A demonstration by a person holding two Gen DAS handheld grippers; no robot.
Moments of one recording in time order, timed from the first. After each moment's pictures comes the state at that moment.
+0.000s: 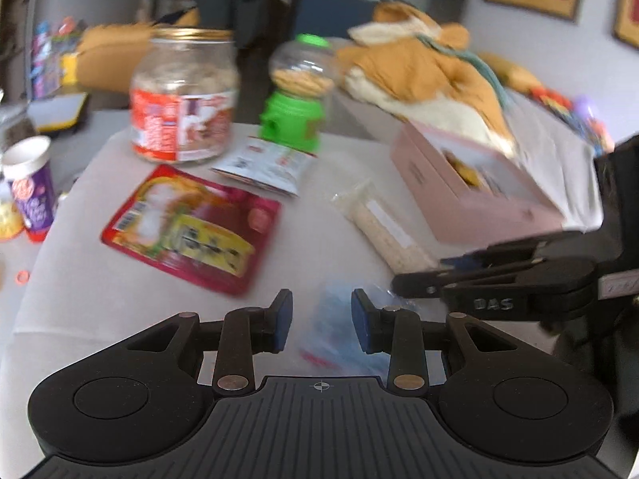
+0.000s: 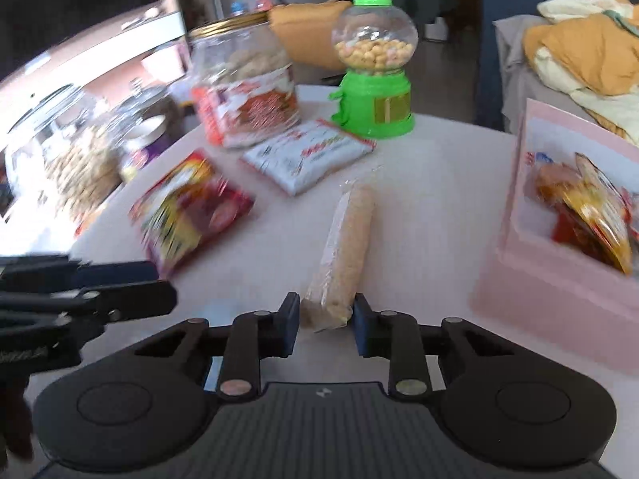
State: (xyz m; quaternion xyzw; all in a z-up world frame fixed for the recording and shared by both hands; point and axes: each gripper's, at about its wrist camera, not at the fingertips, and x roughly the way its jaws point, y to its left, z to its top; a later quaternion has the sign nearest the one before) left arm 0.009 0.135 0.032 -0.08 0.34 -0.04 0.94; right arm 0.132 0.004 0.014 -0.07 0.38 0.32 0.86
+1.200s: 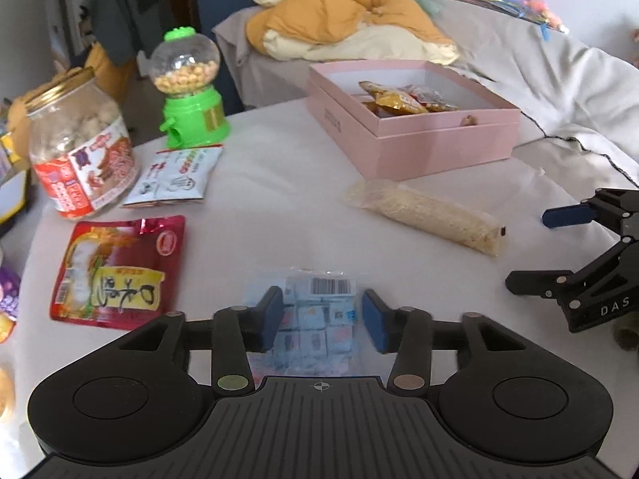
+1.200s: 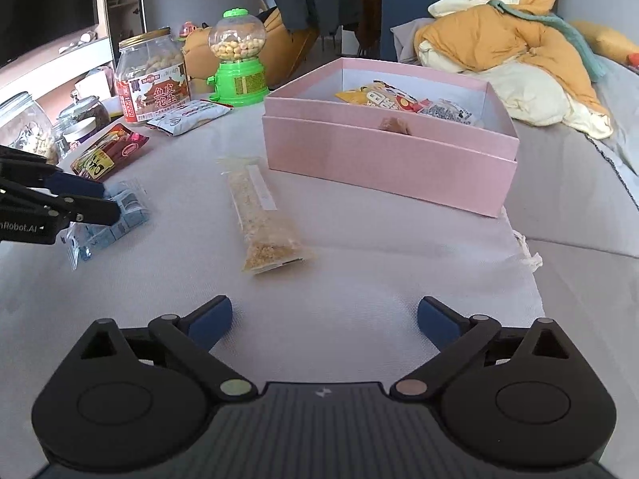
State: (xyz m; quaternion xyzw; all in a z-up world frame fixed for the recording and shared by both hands) left arm 0.036 0.072 0.034 0.07 0.38 -0.11 0.92; right arm 0.056 -0.136 -0.013 -0.05 0.35 0.20 0.91
